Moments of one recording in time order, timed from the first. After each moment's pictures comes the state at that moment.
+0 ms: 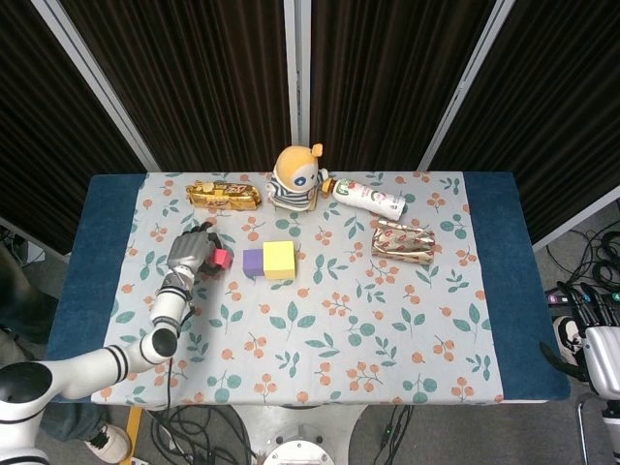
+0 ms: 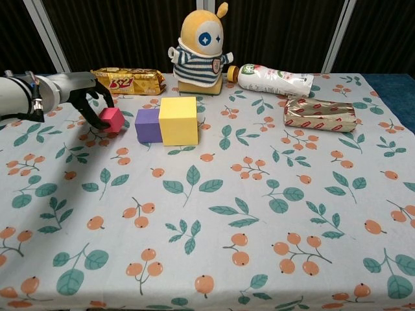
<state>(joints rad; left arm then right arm) -0.91 -1.69 -0.28 -1.14 0.43 0.77 0.47 0.04 -1.03 0.04 -1.54 -1.57 1.53 0.24</state>
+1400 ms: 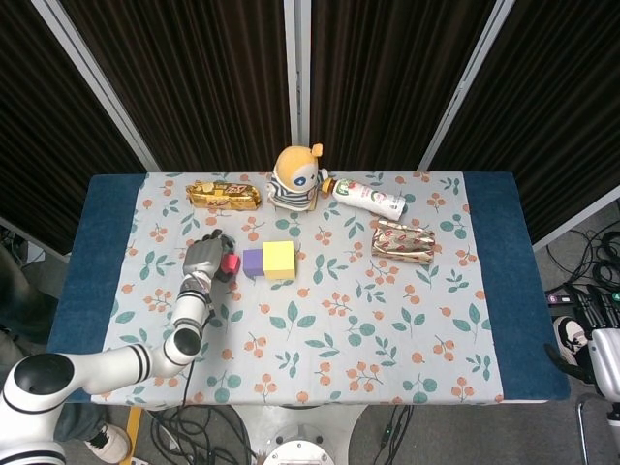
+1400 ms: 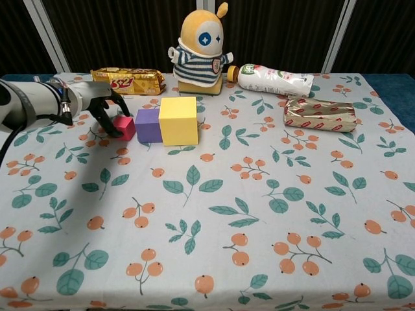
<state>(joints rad) -0.98 -1.72 -0.29 -1.21 0.21 0.86 0.62 0.03 -1.03 0.04 -1.52 -1.56 1.54 0.26</state>
